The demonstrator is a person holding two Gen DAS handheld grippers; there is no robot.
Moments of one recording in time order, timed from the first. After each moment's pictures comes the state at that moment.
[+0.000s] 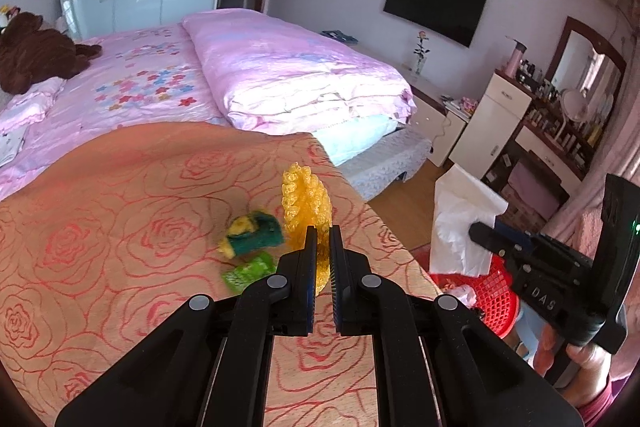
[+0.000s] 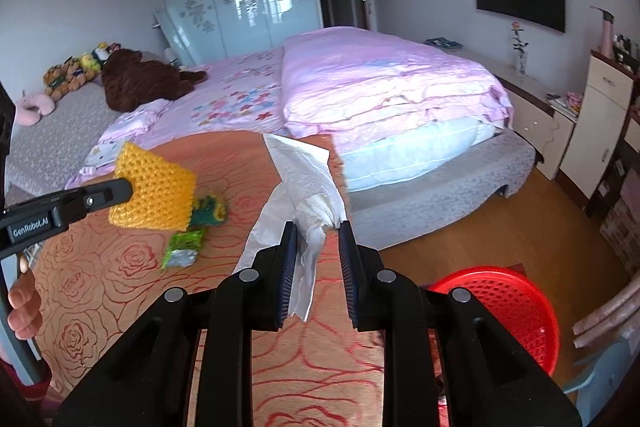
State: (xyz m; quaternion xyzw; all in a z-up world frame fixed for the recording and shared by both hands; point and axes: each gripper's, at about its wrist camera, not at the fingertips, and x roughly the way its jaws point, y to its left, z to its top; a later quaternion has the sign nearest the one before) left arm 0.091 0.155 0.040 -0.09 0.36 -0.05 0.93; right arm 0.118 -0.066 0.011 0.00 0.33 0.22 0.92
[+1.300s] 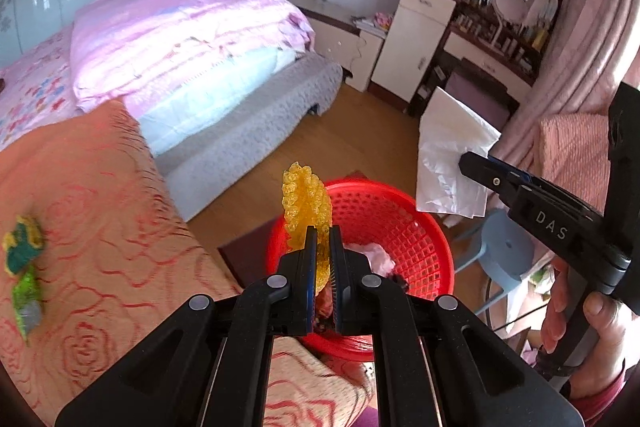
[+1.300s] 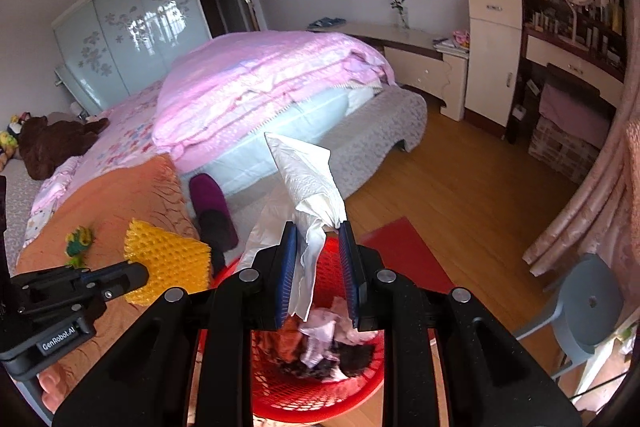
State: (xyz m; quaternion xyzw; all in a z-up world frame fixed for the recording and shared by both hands) left arm 0.149 -0.053 -0.029 -0.01 0.44 -0.19 0.88; right arm 0.130 -0.250 -0.032 0.09 0.37 0.05 0.92
